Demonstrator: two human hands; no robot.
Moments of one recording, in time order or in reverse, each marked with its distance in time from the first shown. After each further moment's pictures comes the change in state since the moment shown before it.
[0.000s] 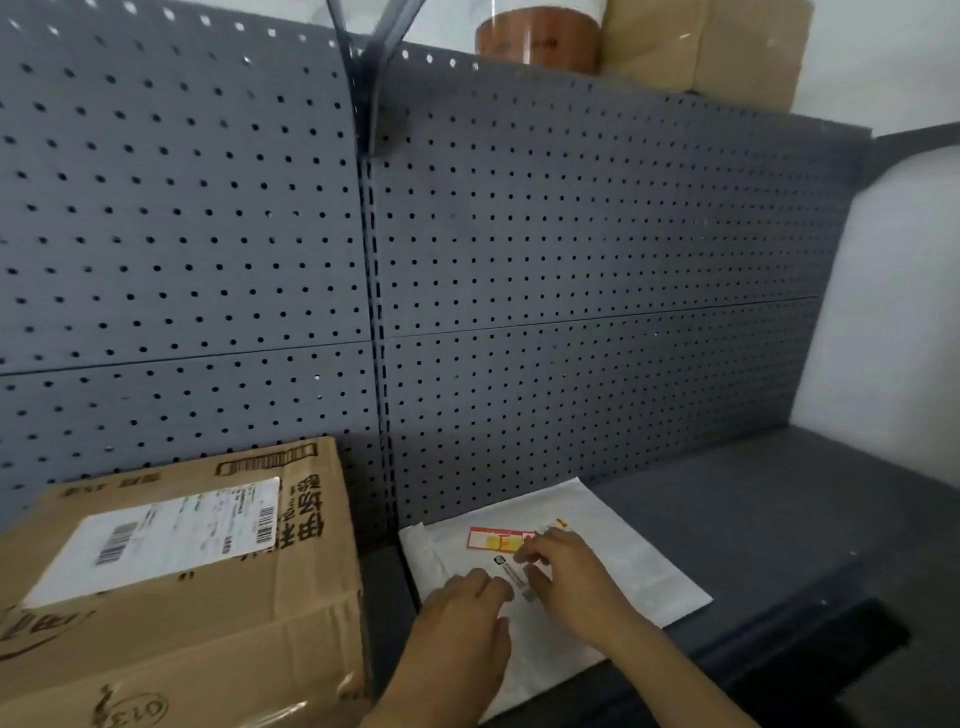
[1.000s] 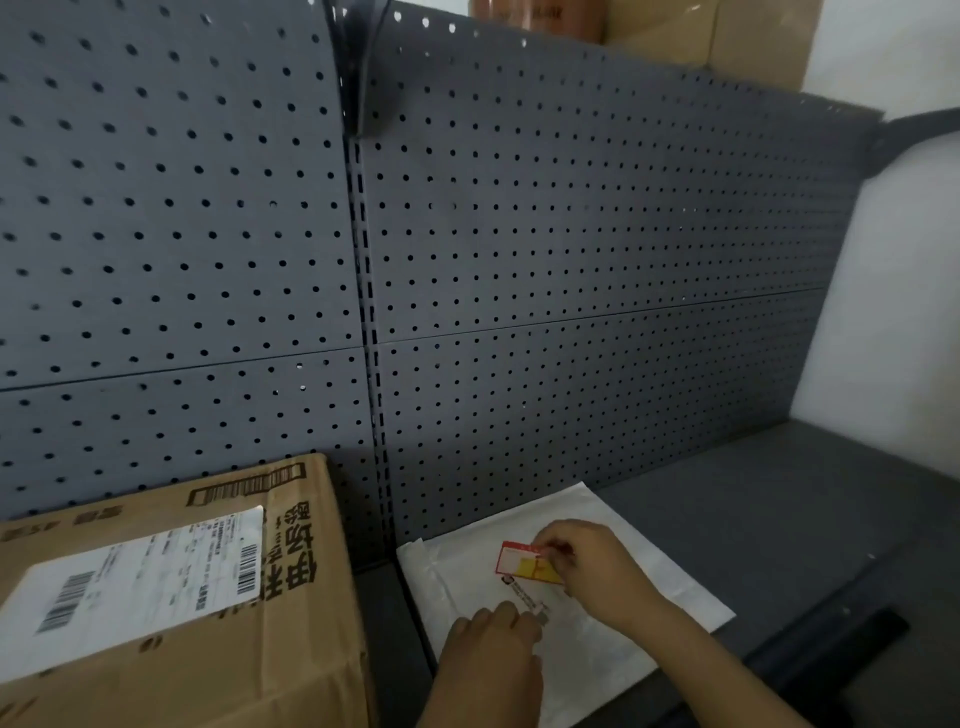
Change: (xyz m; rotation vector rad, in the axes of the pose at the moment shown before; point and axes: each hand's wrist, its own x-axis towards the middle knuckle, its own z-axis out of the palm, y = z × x) left_hand 0.031 0.003 0.006 0.065 -0.325 -0.045; right_hand 0.036 0.014 -0.012 0.096 -0.005 0.046
